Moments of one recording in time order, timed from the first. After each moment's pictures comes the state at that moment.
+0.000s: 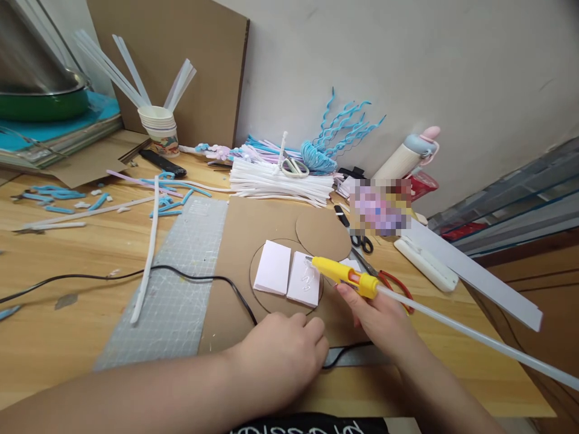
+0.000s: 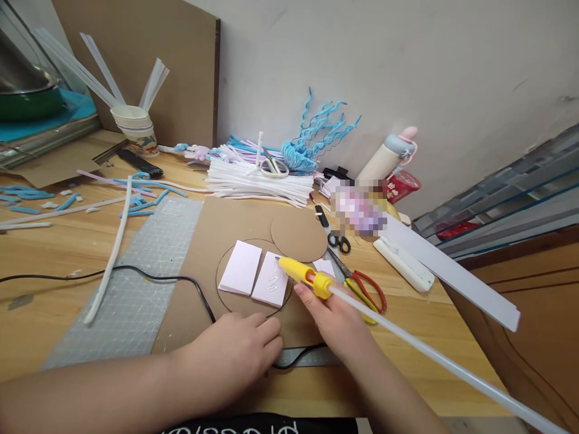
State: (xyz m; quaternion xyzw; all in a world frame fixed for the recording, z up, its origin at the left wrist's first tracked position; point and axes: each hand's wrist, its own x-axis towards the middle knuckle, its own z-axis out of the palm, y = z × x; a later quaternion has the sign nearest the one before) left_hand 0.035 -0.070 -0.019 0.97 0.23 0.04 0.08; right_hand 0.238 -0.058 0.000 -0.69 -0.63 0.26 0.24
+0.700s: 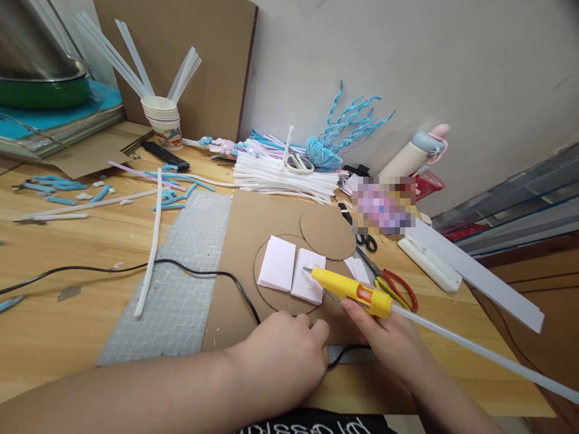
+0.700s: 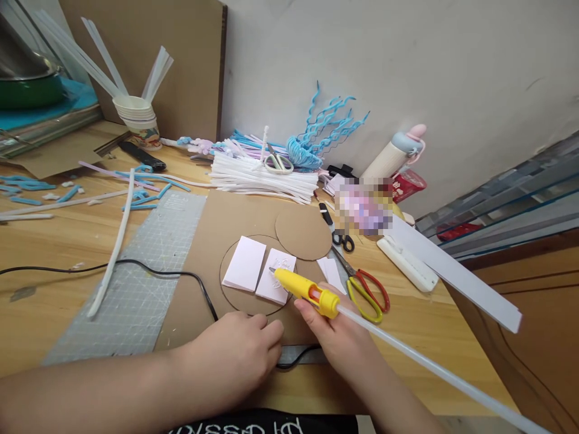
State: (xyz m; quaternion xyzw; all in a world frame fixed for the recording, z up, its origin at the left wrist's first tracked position) left_hand 0.033 -0.074 -0.018 0.97 0.21 0.04 0.08; right_hand 0.231 -0.077 0.003 -0.67 -0.67 0.24 0.22
